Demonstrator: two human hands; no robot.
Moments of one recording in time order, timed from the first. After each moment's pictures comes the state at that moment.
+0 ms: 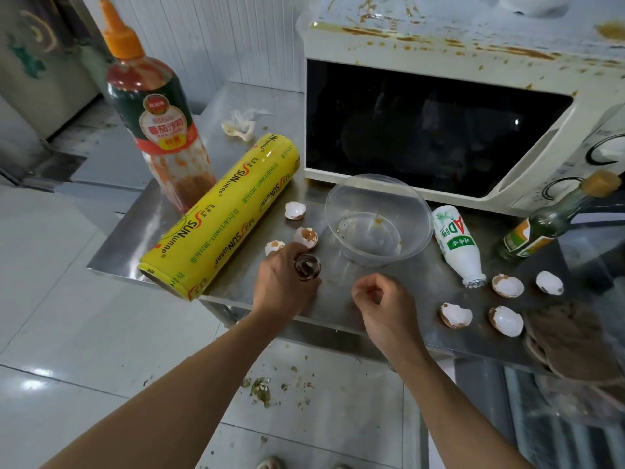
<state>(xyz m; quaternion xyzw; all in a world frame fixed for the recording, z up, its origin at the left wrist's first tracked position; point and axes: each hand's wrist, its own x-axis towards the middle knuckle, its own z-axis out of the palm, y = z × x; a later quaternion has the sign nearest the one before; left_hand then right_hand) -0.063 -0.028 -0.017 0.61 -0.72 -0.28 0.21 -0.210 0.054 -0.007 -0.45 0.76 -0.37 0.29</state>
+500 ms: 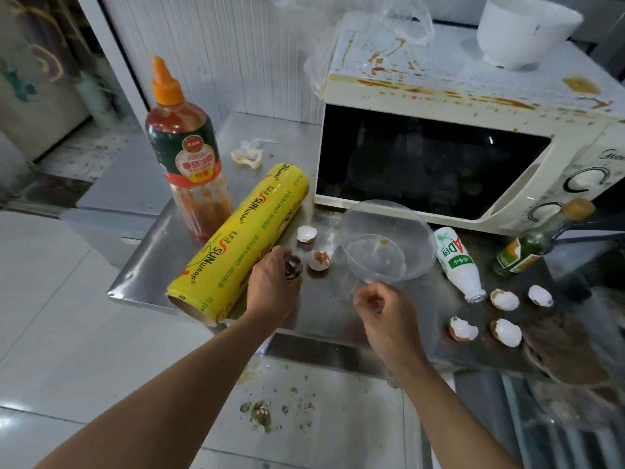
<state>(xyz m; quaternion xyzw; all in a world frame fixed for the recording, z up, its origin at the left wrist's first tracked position) -0.026 -0.058 0.006 0.61 -0.71 -0.28 0.22 -0.176 0.046 0.022 -0.47 0.77 -0.37 0.23</state>
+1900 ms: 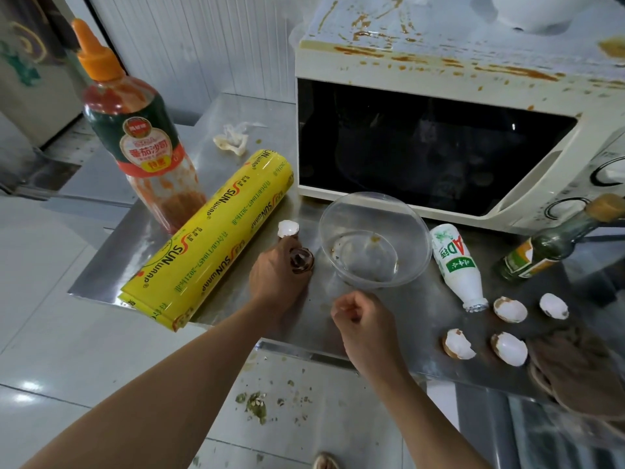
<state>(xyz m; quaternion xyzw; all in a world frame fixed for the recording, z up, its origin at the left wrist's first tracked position) -0.081 -0.077 -0.020 0.63 -0.70 -0.26 0.22 -0.199 0.036 -0.010 -0.46 0.74 -0.37 0.32</state>
